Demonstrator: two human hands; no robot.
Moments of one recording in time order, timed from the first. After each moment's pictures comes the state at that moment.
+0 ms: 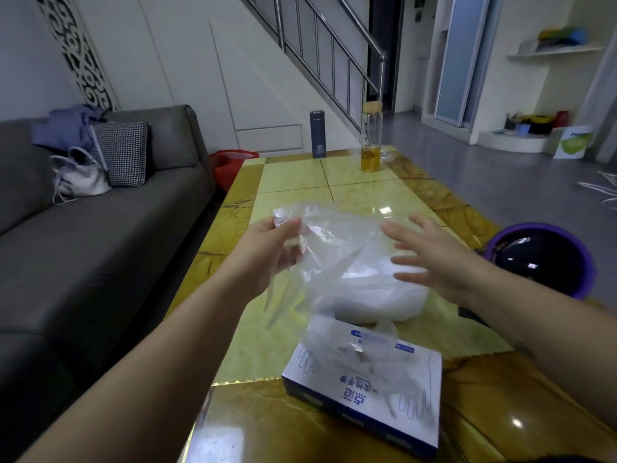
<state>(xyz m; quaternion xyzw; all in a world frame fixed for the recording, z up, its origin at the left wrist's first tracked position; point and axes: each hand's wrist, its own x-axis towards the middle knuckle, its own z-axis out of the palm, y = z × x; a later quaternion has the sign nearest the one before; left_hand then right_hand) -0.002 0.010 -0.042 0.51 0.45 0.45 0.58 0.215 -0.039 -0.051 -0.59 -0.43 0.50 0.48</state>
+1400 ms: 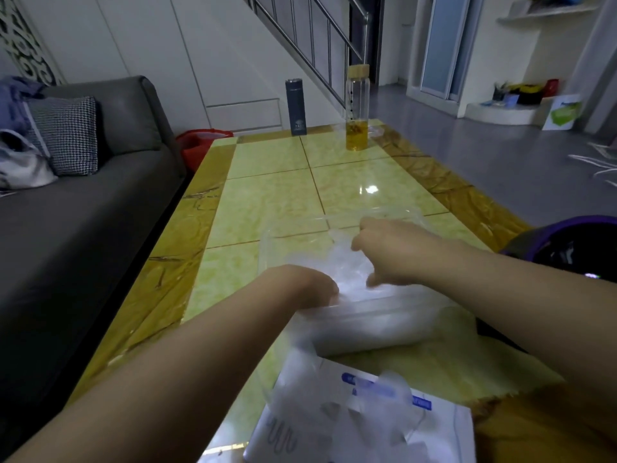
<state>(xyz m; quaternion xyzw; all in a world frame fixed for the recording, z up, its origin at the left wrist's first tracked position) 0.085 0.103 -0.112 0.85 0.42 -0.30 0.11 0.221 0.070 -0.087 -0.62 -0.77 -0.04 -0.10</state>
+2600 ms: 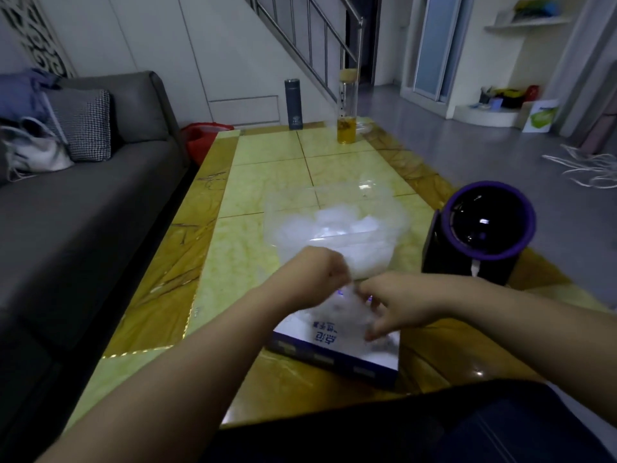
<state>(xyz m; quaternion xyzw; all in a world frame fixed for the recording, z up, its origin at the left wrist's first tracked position) 0.061 -0.044 -0.095 0.90 0.42 0.07 0.14 0.213 -0.095 -0.088 -0.55 -0.80 0.23 -0.11</state>
